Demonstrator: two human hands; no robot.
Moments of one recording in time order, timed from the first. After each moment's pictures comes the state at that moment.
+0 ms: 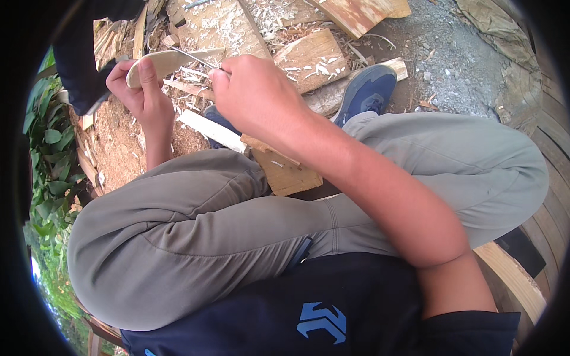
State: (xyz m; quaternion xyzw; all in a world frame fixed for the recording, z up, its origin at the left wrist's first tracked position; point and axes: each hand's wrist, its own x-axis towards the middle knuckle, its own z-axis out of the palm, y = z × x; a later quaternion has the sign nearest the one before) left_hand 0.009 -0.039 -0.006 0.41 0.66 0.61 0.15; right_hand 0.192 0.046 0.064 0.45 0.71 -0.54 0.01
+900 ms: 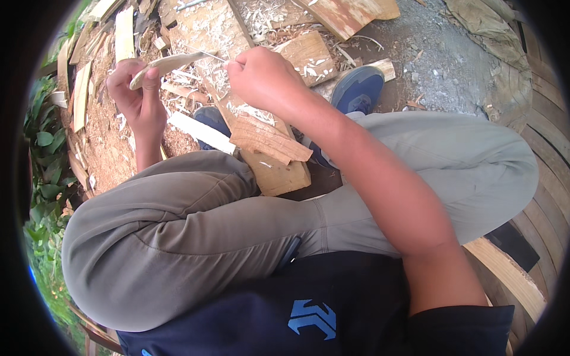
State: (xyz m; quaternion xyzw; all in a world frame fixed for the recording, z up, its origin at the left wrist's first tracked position) left_hand 0.012 -0.038 -0.002 0.51 0.58 0.62 0.15; right_hand 0.197 0.068 0.027 0.48 0.68 -0.55 0.04
